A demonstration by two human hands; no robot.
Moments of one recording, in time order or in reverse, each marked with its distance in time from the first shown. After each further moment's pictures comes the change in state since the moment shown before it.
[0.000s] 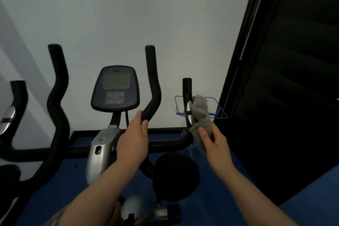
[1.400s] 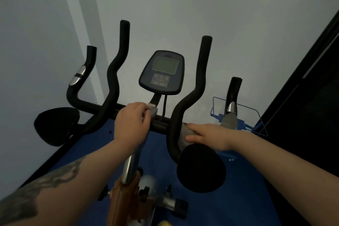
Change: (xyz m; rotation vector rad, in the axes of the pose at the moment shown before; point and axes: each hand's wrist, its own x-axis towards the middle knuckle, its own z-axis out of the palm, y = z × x) left_hand -0.022 -0.051 -0.061 0.340 0.343 0.047; right_hand 0.070 -0.039 0.056 -1.001 -1.235 -0.101
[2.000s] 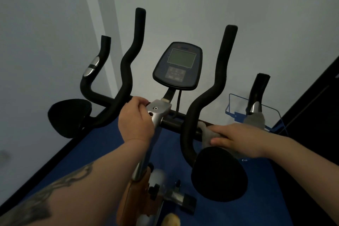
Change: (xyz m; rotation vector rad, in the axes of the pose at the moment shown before) left_hand -0.008 -0.001 0.005 -0.288 0.312 -0.450; right_hand -0.006 0.013 -0.006 -0.147 -0.008 0.007
